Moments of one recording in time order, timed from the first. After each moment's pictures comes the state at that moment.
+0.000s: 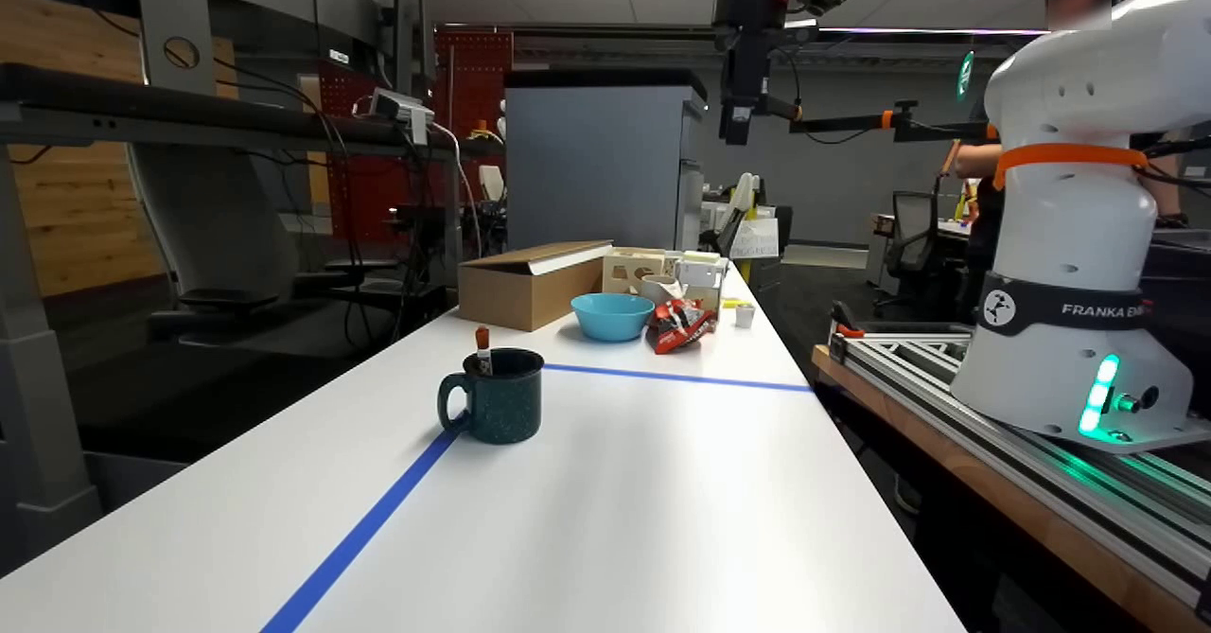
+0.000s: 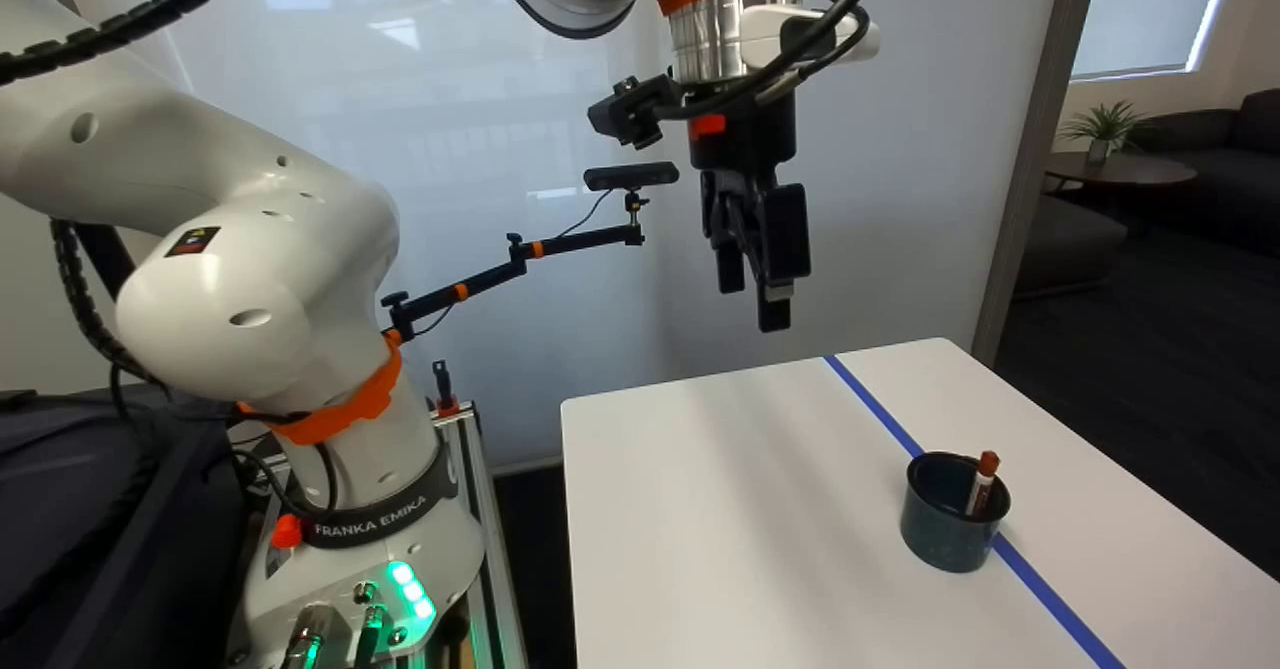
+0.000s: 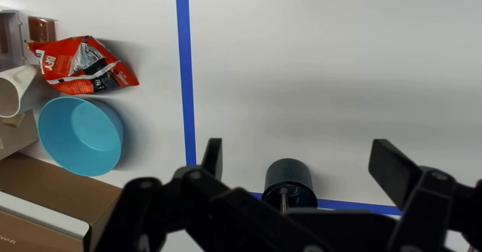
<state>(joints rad) -0.21 -0.74 -0.06 -2.75 -0.21 2.06 0.02</state>
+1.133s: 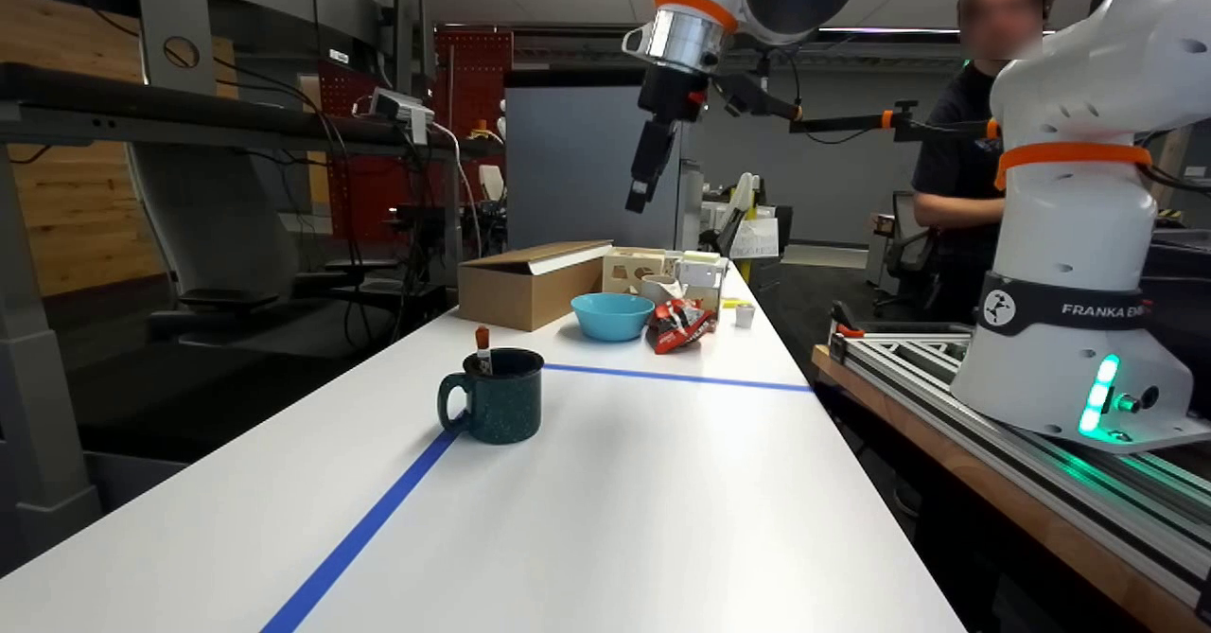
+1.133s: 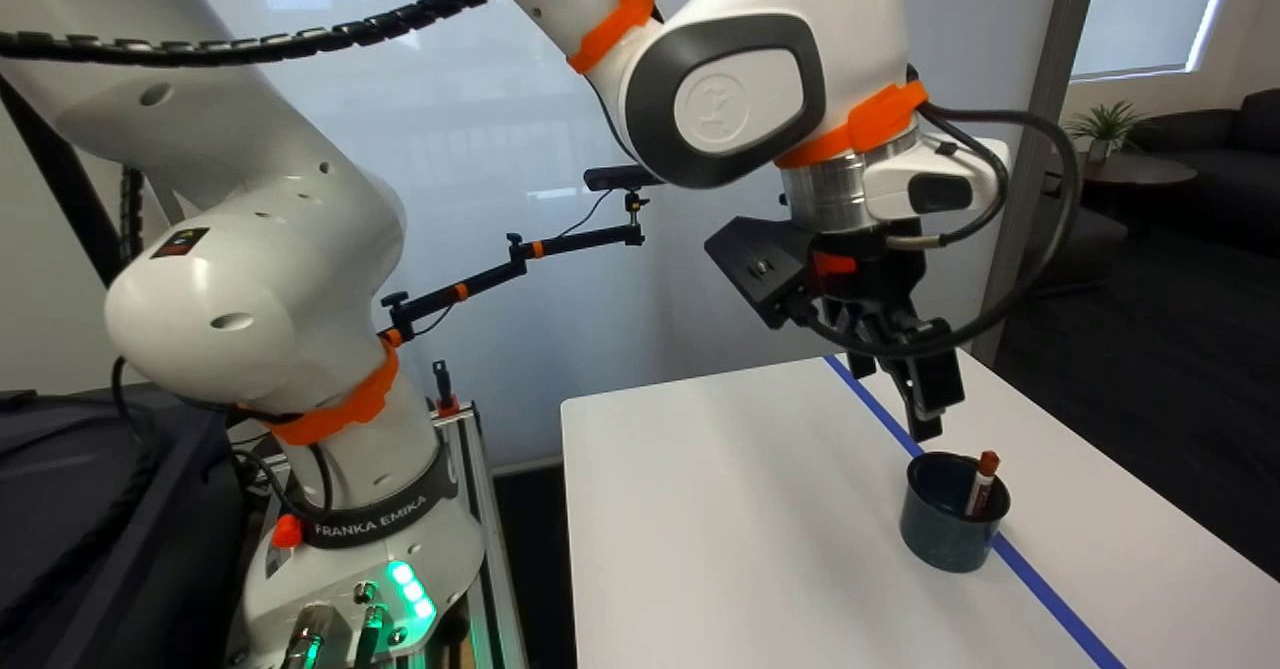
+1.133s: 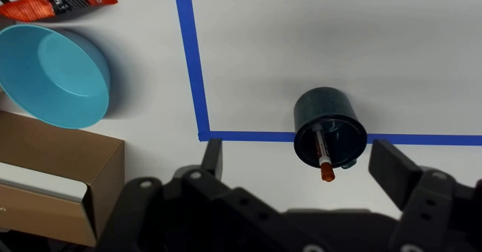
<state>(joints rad) -0.28 -0.34 -0.16 -2.75 -0.24 2.69 0.00</state>
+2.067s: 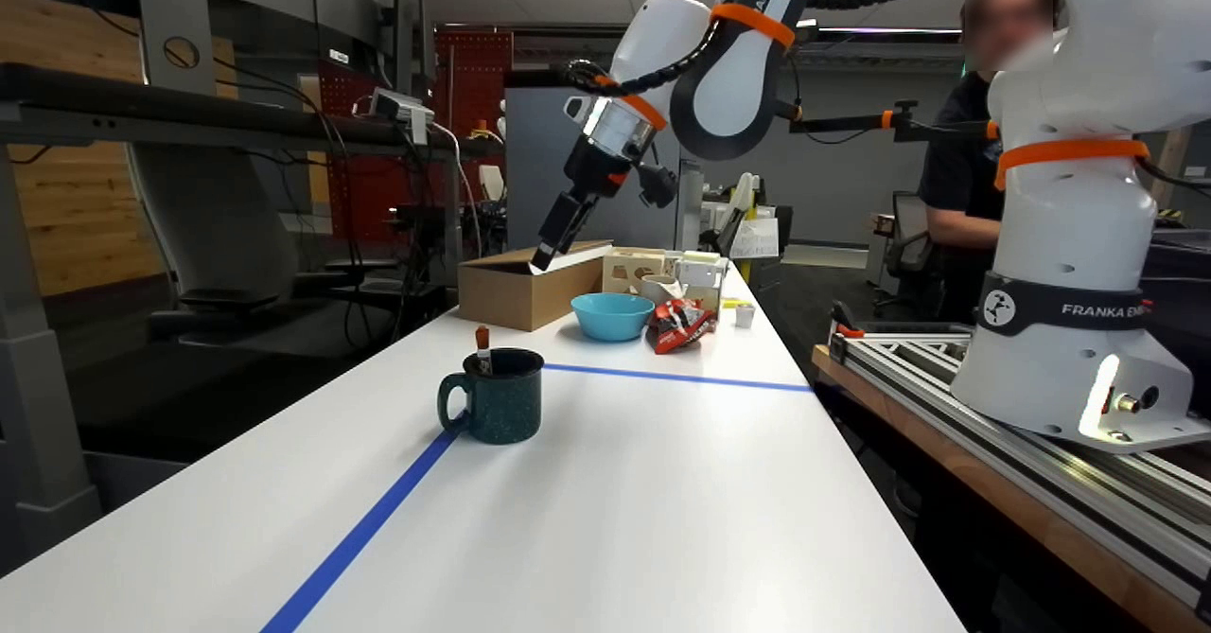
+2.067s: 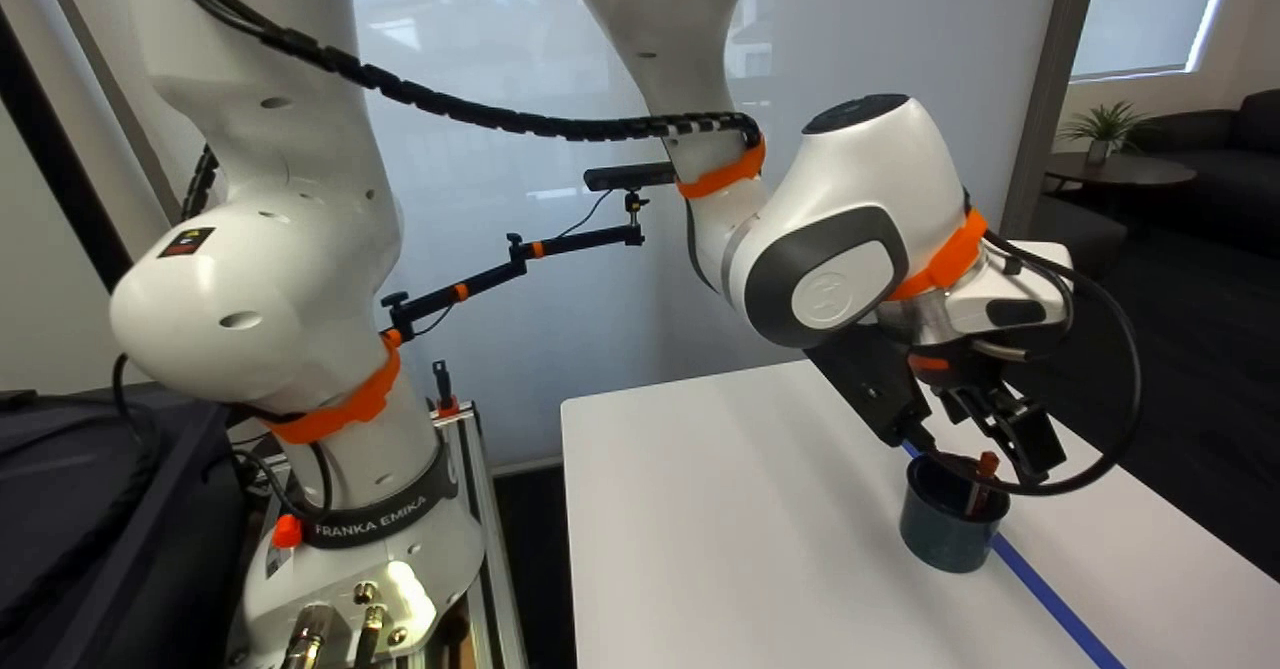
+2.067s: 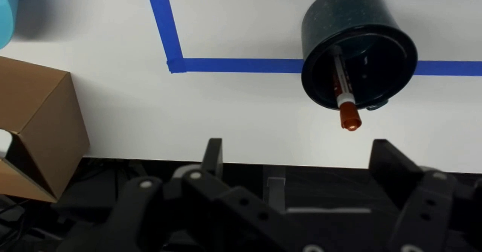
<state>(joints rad) -0.25 0.16 -0.17 -2.58 -0.24 3.25 0.06</state>
